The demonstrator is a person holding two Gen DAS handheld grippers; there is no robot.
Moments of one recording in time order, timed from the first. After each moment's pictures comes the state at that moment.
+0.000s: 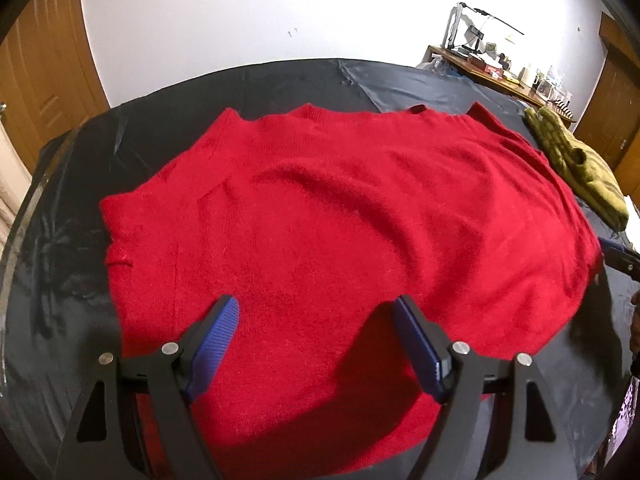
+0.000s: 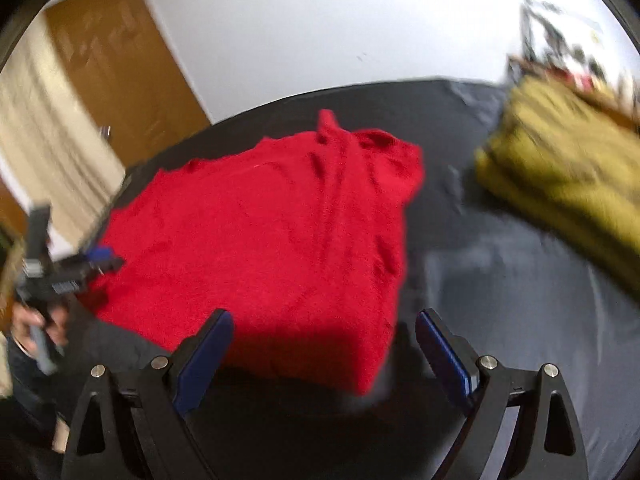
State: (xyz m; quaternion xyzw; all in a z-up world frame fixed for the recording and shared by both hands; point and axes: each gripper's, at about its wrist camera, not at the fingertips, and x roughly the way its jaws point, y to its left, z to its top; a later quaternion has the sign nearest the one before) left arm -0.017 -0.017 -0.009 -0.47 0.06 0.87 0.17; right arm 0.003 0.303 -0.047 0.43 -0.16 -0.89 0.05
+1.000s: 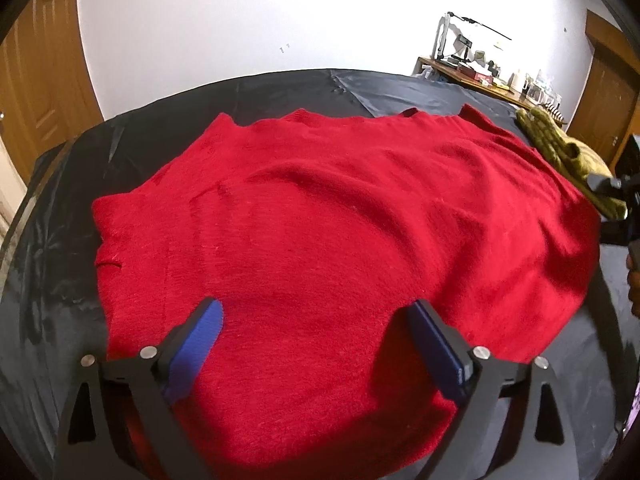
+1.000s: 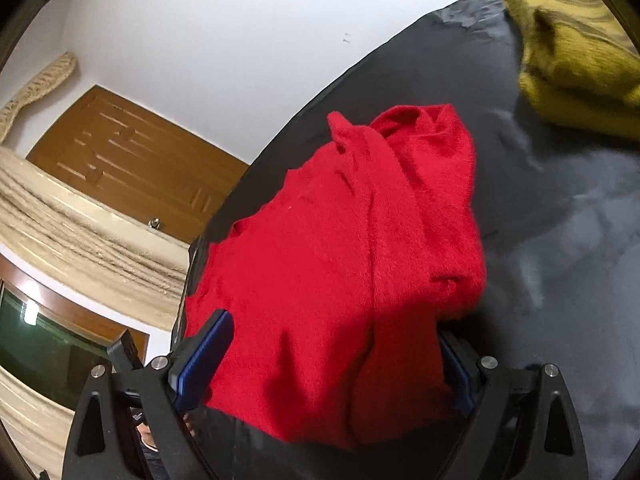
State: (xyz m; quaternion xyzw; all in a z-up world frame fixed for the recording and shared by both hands) left arm -0.010 -0.015 -0.023 -0.43 0.07 0.88 0.18; right arm -0.057 0.315 -0.069 0.40 -0.38 -0.83 0.12
